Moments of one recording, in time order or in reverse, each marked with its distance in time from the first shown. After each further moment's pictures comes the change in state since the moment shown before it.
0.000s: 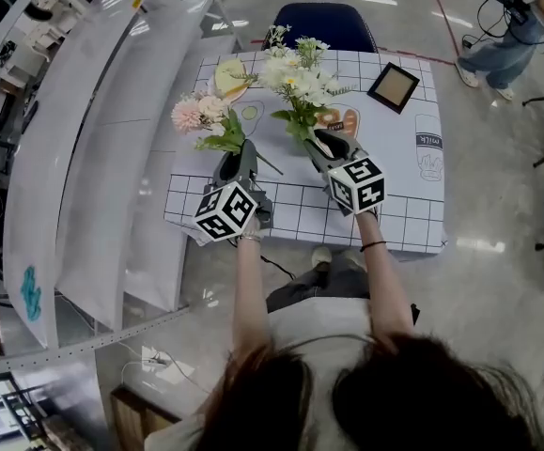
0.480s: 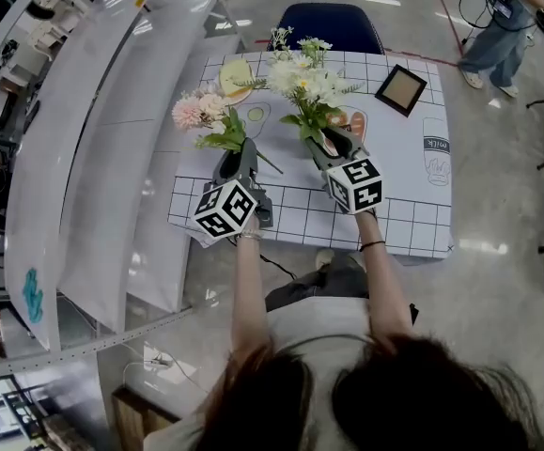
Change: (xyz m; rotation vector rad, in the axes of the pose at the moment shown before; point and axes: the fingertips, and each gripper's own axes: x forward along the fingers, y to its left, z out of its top) left arm 0.009 0.017 0.006 0.015 0.007 0.001; right arm 0.020 -0.006 0.001 -0.032 -0.017 -0.065
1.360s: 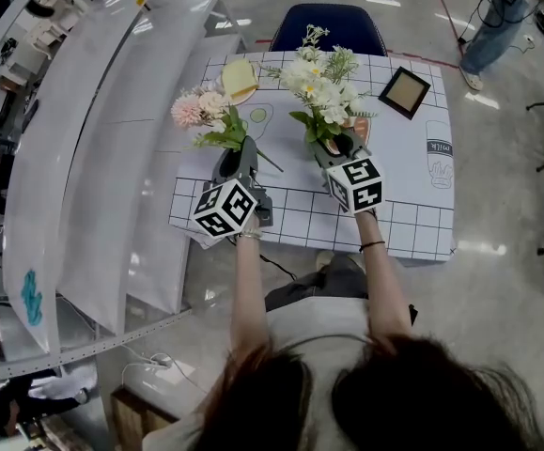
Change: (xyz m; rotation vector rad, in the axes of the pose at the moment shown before) left arm 0.005 0.009 0.008 -0.003 -0.012 -0.011; right arm 0.012 0.000 0.008 -0.038 -0.004 -0.029
